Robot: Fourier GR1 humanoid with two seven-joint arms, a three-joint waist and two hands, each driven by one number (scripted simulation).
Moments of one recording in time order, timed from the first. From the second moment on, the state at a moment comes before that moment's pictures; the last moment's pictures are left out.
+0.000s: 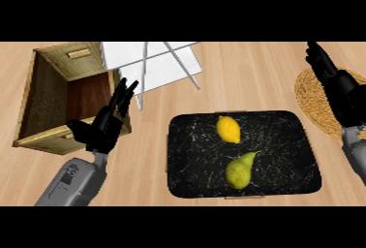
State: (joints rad) left arm -0.31 0.24 -0.30 -1.29 0.36 0.18 -0.15; right arm -0.40 -0.57 0.17 -1.45 -0.11 -0.12 0.09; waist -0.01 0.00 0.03
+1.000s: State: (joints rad) left arm -0.06 0.41 -0.34 -1.30 0.22 0.16 -0.04; right arm -0.24 -0.50 0.16 -1.51 0.00 -0.24 0.19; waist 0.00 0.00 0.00
